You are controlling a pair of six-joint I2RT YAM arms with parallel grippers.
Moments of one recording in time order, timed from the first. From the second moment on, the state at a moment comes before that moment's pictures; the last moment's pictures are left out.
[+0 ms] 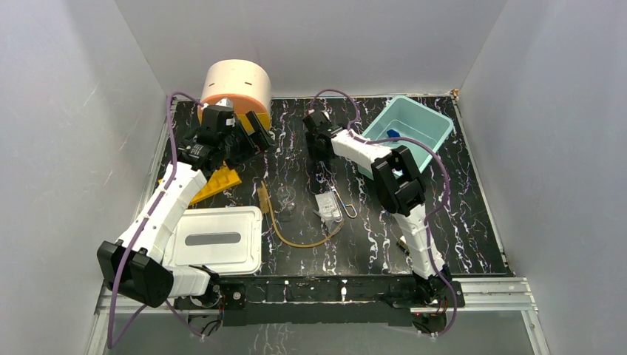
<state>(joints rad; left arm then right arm) -0.34 1.31 1.30 -0.68 0.06 -0.73 0.66 2.30 1.86 -0.57 0.21 0.34</state>
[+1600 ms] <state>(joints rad) -0.34 1.33 1.24 -0.57 0.24 -0.74 0.62 1.90 1.54 -0.35 0.20 0.10</state>
